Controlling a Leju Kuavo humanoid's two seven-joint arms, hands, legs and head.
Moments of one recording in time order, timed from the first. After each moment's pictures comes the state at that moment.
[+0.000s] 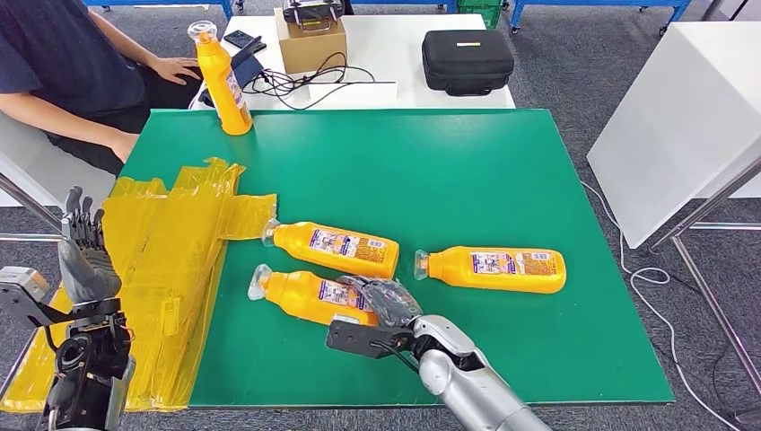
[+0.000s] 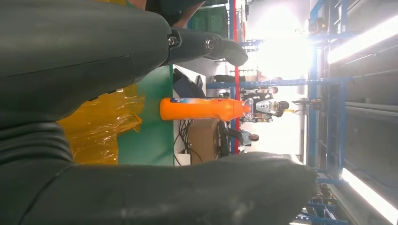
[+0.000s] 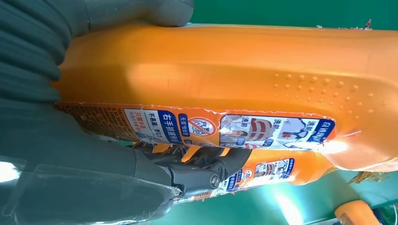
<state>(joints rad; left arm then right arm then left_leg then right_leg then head) -0.18 0.08 0.31 -1.26 0.13 -0.21 -0.67 -0.41 0.14 0.73 -0.91 0.64 -0.02 -0.09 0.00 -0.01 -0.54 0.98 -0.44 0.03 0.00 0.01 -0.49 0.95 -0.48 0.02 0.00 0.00</state>
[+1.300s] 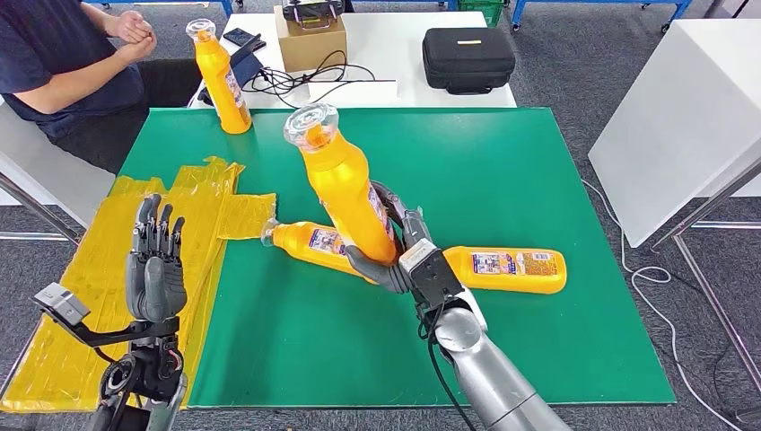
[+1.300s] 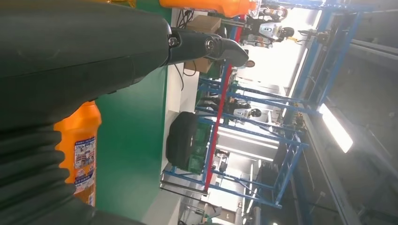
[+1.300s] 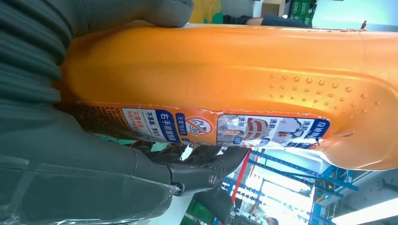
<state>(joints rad) -0.03 0.01 0.02 -1.50 0.36 -0.26 -0.58 -0.42 0.16 0.61 -1.15 0.02 -0.15 -0.45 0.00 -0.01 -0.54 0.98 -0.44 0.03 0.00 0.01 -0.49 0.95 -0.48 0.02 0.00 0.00</state>
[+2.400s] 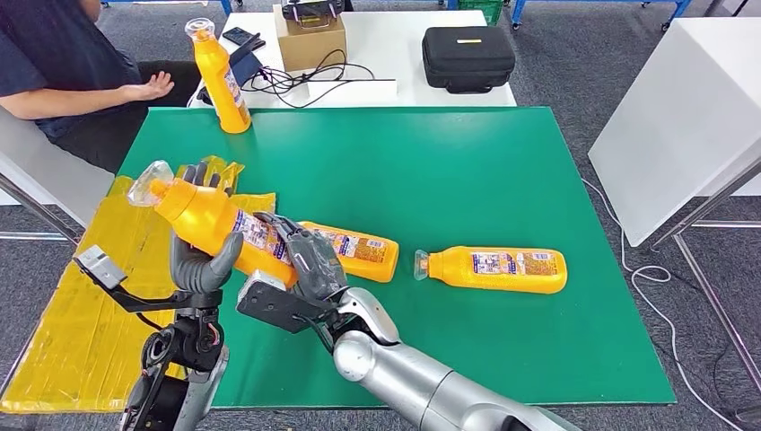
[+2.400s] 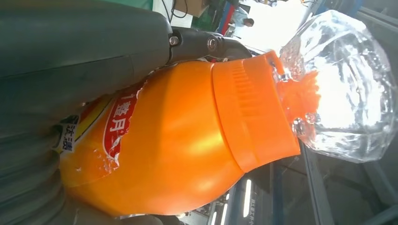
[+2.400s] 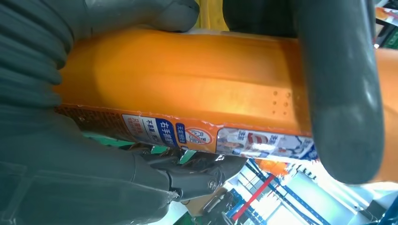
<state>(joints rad) -0.14 -0.08 -0.12 -1.50 0.44 -0.24 -0.49 -0.64 0.37 1.15 -0.81 0.09 -0.49 -0.18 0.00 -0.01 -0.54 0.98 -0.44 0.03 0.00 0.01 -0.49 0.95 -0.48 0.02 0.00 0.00</state>
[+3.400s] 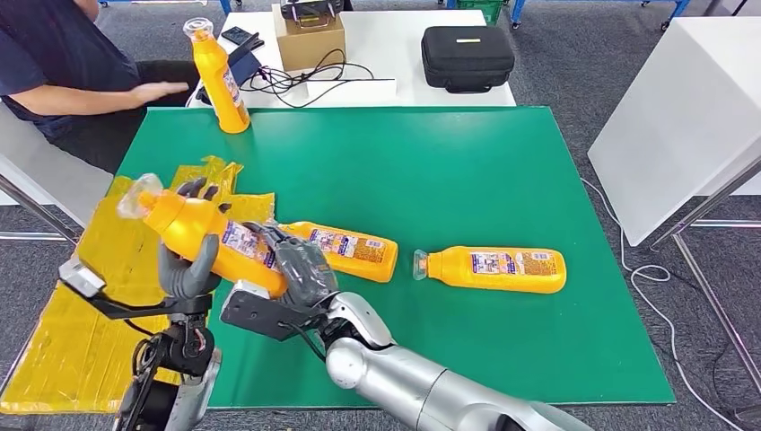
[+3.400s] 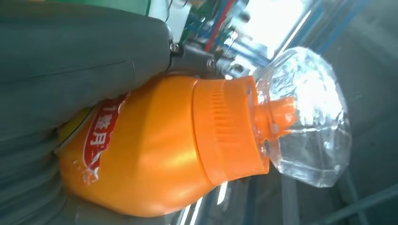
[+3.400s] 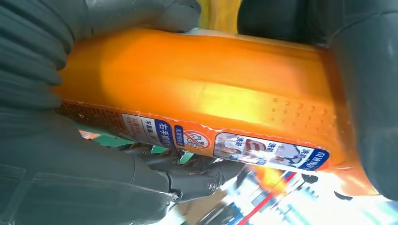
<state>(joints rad) -0.15 -0.08 -0.08 -1.45 0.58 -0.33 -0.49 -0.67 0.37 1.23 -0.79 0.07 -0.51 -0.12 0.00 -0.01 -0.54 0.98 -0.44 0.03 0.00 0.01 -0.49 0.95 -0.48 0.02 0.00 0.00</state>
